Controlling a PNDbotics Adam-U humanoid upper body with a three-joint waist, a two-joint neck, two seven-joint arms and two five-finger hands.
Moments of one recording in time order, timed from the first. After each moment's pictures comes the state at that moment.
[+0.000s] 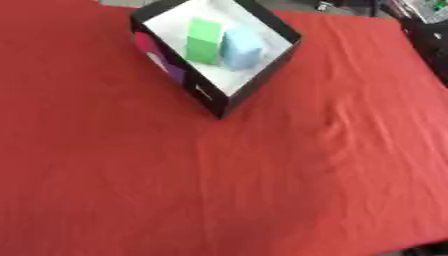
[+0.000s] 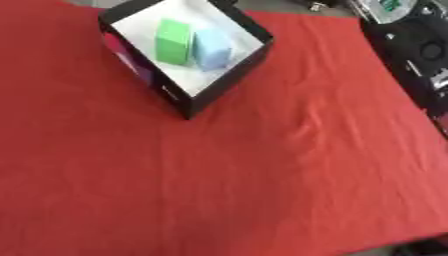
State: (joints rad) left arm -0.36 0.40 0.13 -1.98 0.45 -0.09 -0.19; right arm -0.73 -1.07 0.02 -1.16 -0.29 -0.80 0.38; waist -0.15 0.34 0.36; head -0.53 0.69
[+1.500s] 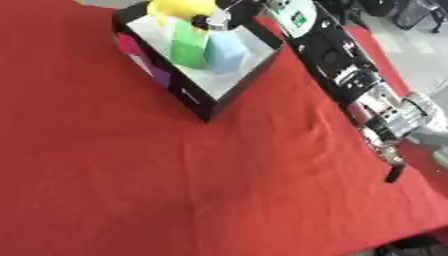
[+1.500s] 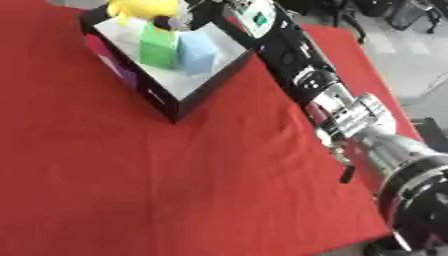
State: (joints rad) left arm -0.41 0.41 0.11 -1.98 0.50 -0.15 -0.17; right arm -0.84 -0.88 0.05 -1.07 0.31 -0.76 0.42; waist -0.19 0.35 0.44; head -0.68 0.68
